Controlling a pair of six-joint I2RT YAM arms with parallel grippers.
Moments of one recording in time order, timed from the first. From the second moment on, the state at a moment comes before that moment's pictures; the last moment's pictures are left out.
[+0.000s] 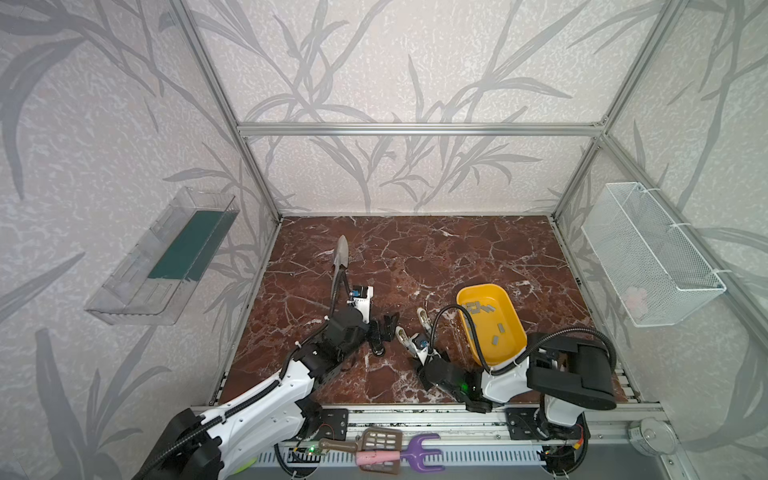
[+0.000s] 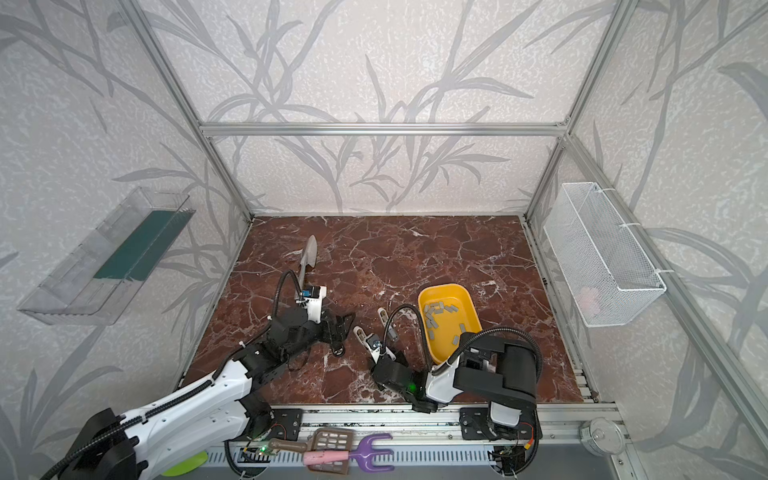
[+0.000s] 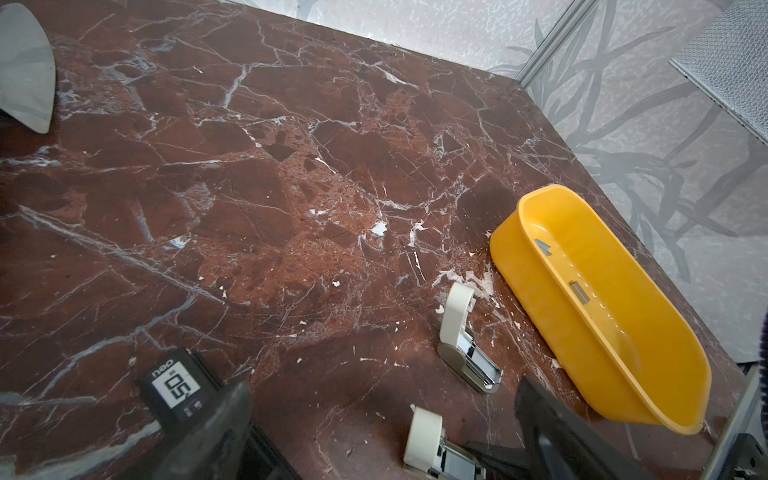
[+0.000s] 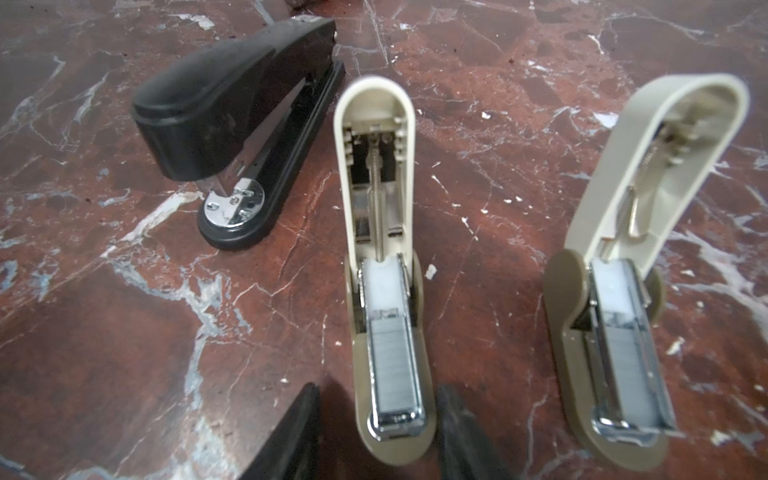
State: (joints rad) left arm -0.67 0.90 0.35 0.08 -0.06 -0.48; right arm 1.30 1.74 0.43 0.67 0.45 0.39
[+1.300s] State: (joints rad) left arm -0.67 1.10 0.35 0.20 0.03 -0.54; right arm 1.27 1.79 0.46 0.71 0.47 0.46
